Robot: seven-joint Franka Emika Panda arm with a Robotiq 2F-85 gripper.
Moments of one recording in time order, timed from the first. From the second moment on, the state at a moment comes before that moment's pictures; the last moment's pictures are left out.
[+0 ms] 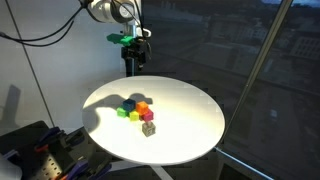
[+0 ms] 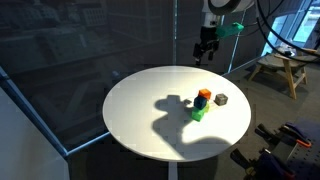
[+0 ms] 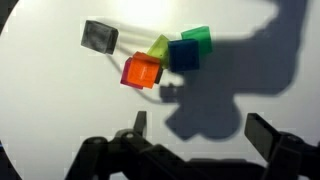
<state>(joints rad) 0.03 0.13 0.02 -2.05 -0.03 2.19 0.05</state>
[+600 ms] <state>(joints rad) 0.03 0.13 0.02 -2.05 -0.03 2.19 0.05</state>
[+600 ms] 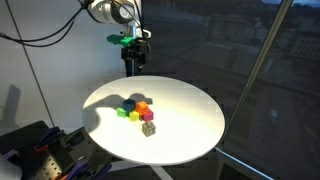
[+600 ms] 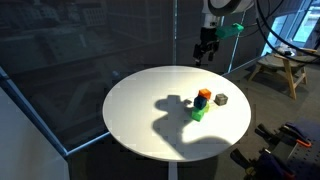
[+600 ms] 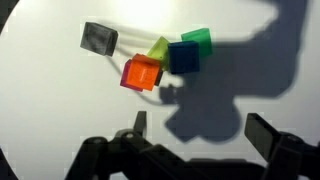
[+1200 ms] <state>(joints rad) 0.03 0.16 0.02 -2.09 -0.03 2.23 0.05</state>
